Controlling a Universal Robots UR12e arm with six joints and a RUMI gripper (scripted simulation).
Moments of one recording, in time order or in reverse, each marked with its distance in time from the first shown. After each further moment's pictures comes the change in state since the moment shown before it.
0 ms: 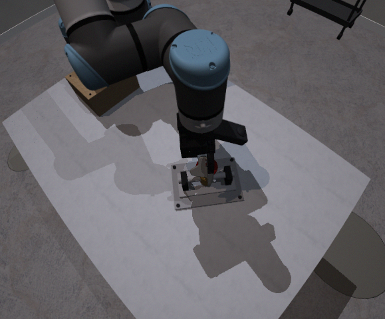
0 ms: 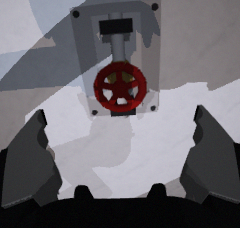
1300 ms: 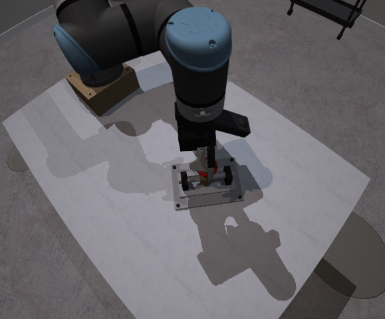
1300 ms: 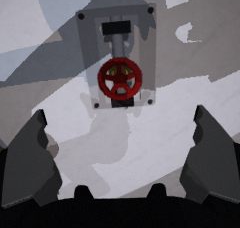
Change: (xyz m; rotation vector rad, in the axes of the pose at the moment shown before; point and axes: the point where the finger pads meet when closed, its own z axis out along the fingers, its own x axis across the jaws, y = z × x) arm 0.000 0.000 -0.036 0.002 -0.001 -0.001
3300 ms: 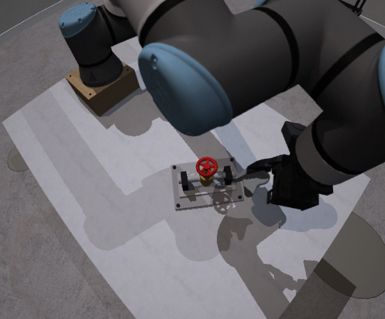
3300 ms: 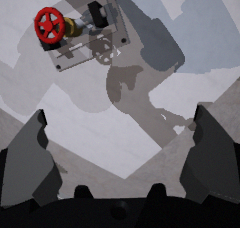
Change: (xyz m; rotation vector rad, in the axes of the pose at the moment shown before) arm 0.128 -0.123 -0.061 -0.075 -0.139 -1.308
